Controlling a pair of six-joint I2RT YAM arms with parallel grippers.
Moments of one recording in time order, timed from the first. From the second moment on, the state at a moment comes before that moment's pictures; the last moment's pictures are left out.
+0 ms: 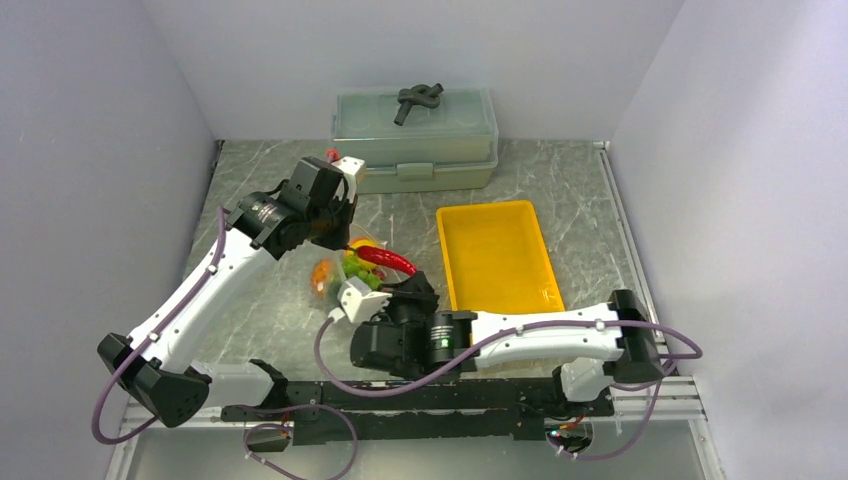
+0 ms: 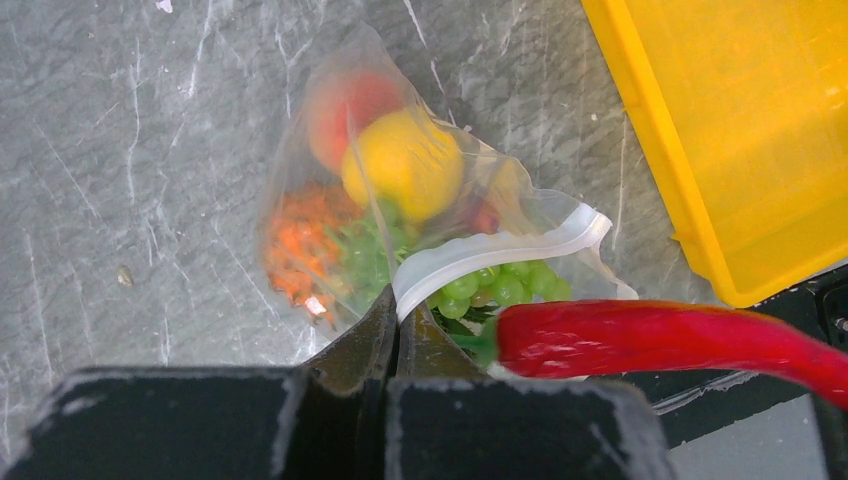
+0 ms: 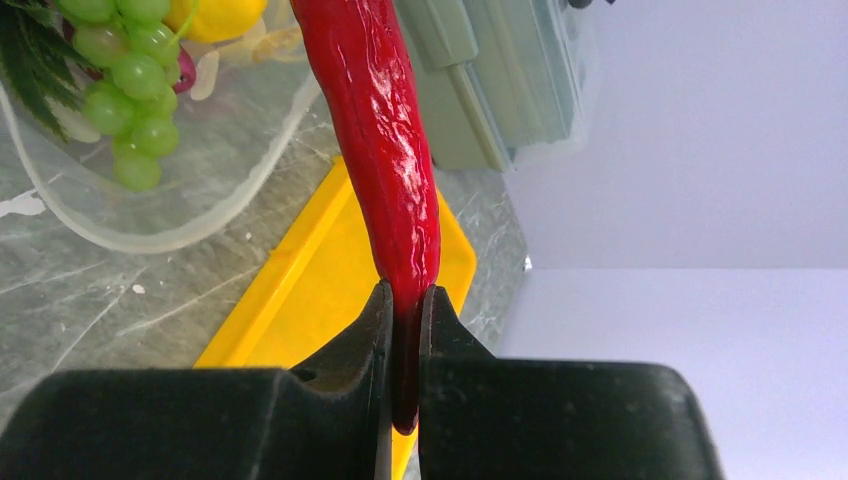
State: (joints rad) left arm -0.59 1.27 1.44 -1.02 -0.08 -0.22; right arm 1.56 1.52 1.36 -0.78 1.18 -0.13
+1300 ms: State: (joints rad) left arm -0.59 1.24 1.44 -1.01 -0.04 -0.22; right arm 1.47 1.92 1.57 -0.41 1.14 -0.56
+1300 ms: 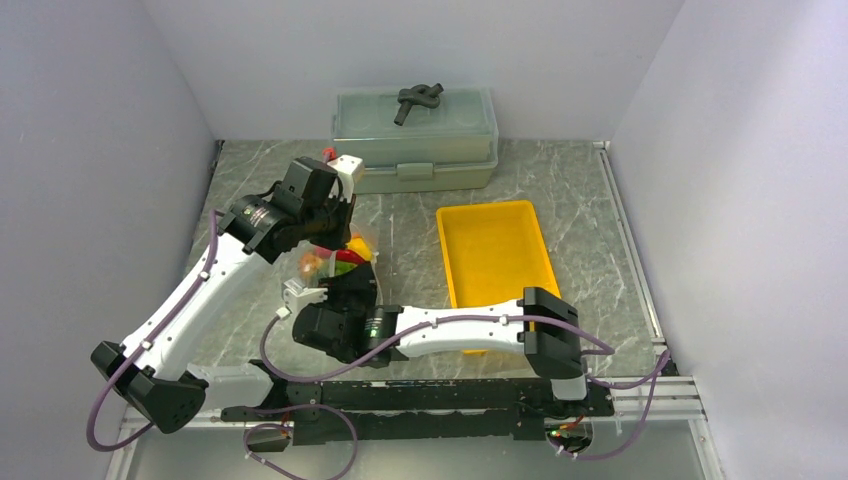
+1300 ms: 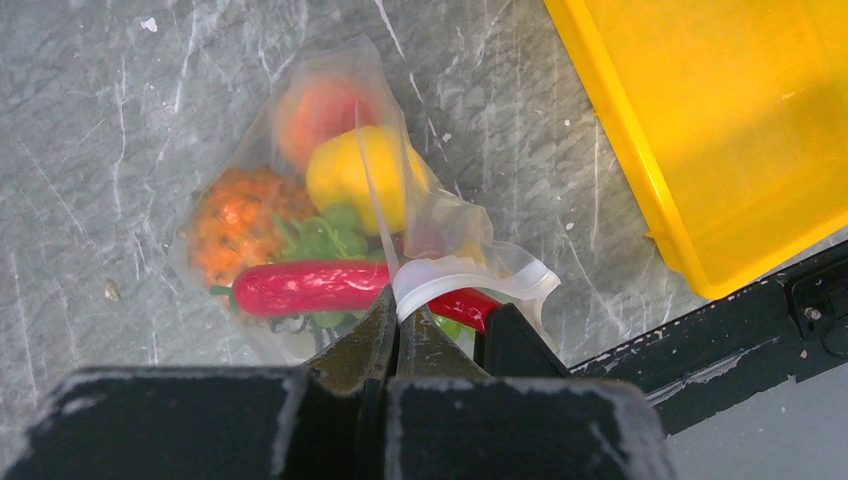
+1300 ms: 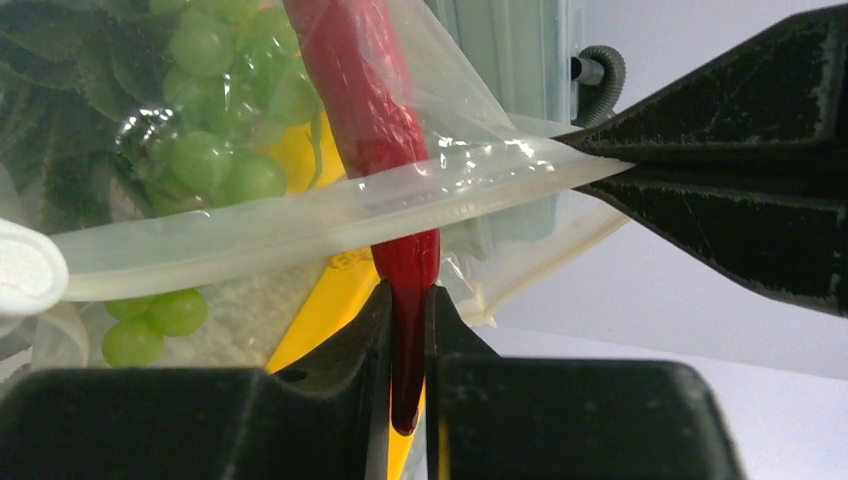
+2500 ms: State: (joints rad) left arm -0.57 1.24 1.42 -0.97 -0.02 -0.22; right arm 1.46 1.45 1.34 -0.32 0.90 -0.22
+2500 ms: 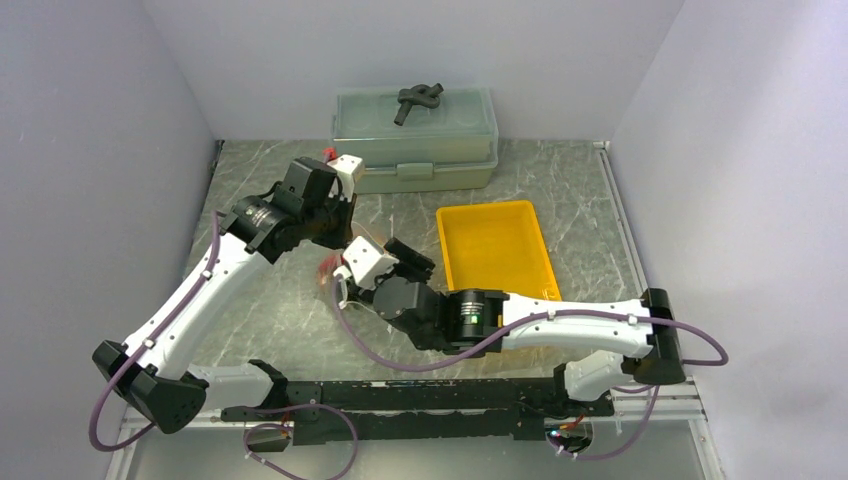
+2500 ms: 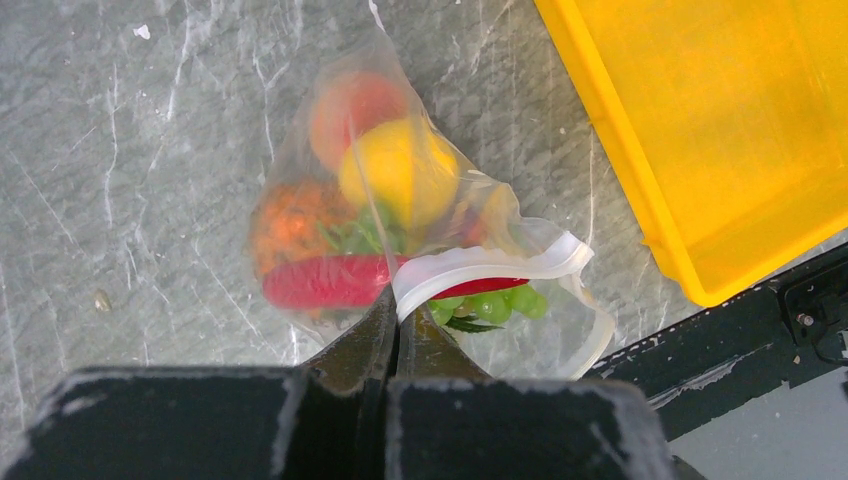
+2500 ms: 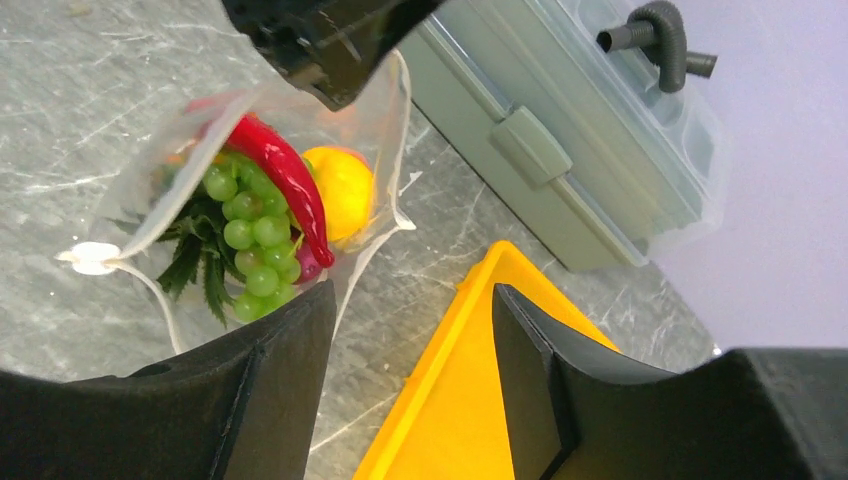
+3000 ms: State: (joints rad) left arm -0.57 1.22 1.39 -0.95 0.04 -0.21; right arm 1.33 1.17 1.21 -0.41 0.74 0.08
